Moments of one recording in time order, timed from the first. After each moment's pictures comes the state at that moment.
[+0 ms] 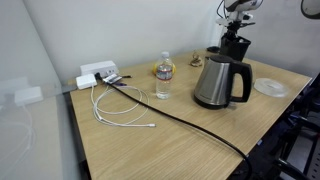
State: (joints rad) arm -0.45 1.22 -0.23 -0.61 0.17 1.85 1.47
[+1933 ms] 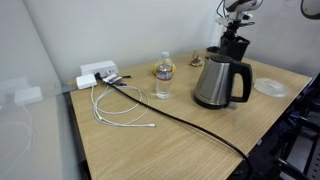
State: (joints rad) arm -0.45 1.22 -0.23 -0.61 0.17 1.90 1.45
